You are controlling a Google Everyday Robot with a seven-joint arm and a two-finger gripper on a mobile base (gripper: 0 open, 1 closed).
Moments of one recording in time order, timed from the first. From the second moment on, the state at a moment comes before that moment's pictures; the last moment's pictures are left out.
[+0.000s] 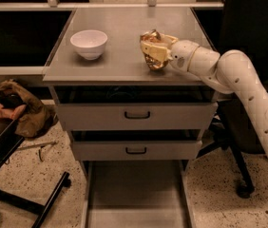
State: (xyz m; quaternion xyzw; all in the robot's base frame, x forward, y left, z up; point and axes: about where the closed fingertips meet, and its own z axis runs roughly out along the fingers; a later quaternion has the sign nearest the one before) arm 0.744 -0.078 0.906 -0.29 0.61 0.34 0.65
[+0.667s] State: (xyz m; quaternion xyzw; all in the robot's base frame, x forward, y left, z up) arm 0.744 -0.078 0.906 -0.29 0.61 0.34 0.65
